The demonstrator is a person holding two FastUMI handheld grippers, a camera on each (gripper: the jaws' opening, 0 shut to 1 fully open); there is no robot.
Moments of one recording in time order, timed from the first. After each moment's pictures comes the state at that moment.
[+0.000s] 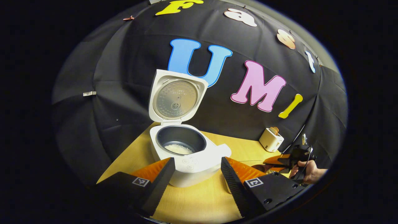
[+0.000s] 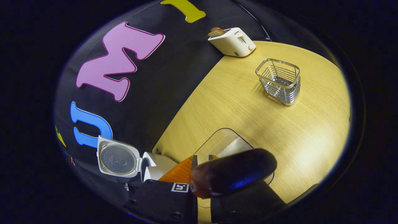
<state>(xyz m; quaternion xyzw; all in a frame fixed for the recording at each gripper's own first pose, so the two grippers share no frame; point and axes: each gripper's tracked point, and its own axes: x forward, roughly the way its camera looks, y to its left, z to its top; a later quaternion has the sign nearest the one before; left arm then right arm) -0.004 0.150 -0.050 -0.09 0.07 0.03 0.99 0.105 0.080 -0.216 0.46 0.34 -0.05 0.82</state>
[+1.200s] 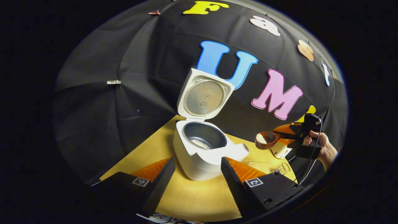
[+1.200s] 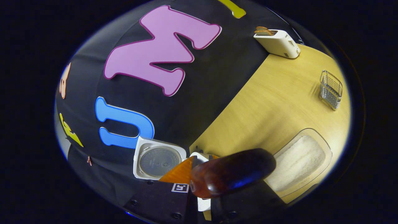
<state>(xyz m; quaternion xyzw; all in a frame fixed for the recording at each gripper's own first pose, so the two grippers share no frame) -0.055 0.222 -0.068 -0.16 0.07 0.11 0.98 0.179 0.207 -0.088 0.49 0.32 0.08 0.81</state>
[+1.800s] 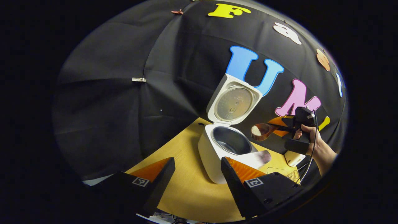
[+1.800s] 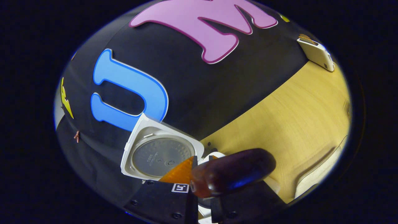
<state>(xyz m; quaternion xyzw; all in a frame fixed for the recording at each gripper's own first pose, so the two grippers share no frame) -0.071 0.292 -0.084 -0.19 0.07 0.18 0.96 0.247 0.352 -0.102 0.39 0.31 0.15 0.85</state>
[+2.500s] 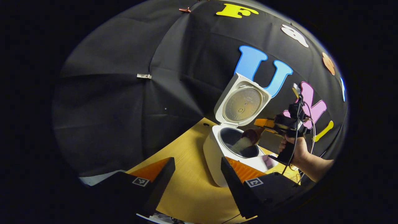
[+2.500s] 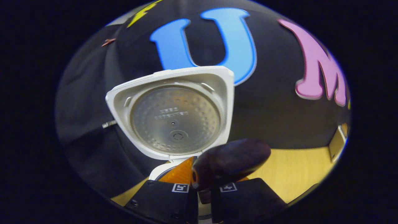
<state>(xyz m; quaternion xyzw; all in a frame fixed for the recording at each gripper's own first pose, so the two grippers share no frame) -0.057 0.306 -0.094 -0.20 0.07 0.19 0.96 0.232 0.438 -0.107 -0.02 0.15 0.28 0.95</state>
